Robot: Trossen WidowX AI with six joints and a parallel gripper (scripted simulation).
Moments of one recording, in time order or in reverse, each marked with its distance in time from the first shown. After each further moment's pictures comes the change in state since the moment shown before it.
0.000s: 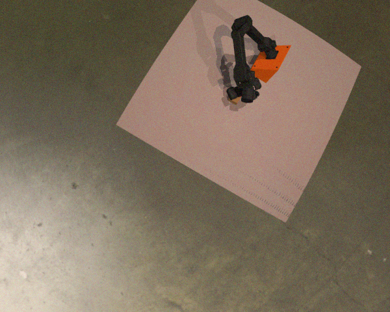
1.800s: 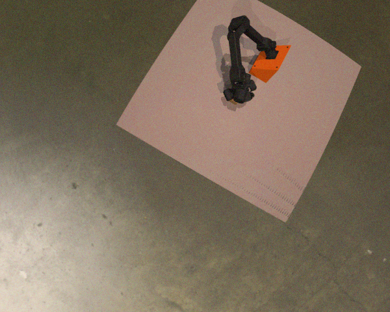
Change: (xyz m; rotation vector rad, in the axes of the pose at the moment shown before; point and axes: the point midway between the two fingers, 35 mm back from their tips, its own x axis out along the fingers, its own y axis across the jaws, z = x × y) arm 0.057 -0.004 -0.015 -0.003 0.005 -0.001
